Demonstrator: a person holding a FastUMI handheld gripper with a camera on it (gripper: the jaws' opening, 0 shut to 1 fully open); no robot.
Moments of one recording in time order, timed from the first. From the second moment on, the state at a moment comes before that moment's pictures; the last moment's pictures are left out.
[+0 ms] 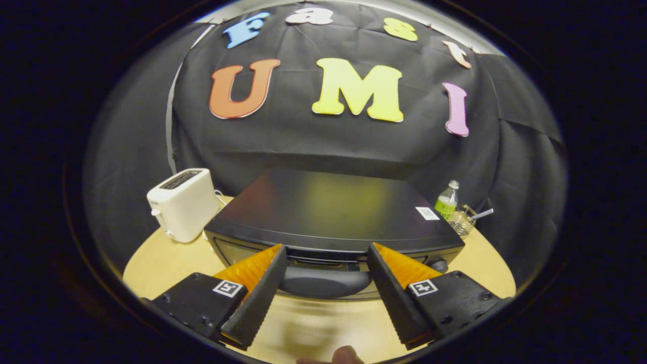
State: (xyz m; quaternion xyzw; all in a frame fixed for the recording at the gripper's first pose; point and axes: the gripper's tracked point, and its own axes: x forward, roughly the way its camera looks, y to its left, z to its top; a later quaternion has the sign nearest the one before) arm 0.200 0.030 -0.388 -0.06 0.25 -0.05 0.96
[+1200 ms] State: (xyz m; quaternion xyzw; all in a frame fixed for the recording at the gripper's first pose) arm 0.068 0.032 -0.461 -0.03 0.39 -0.04 0.92
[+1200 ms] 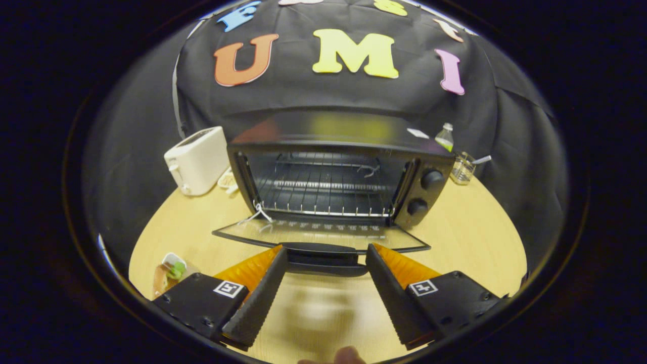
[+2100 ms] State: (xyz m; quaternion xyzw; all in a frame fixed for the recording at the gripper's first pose) arm 0.022 0.065 -0.389 -0.05 0.40 0.16 0.90
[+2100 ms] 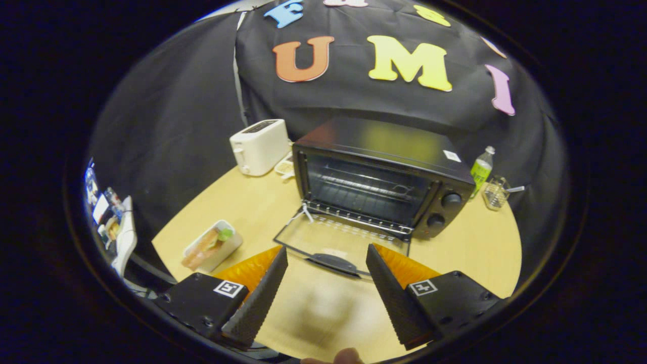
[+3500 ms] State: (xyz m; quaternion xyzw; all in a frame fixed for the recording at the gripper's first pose) arm -0.030 0.266 -0.487 0.34 0.62 0.19 0.68
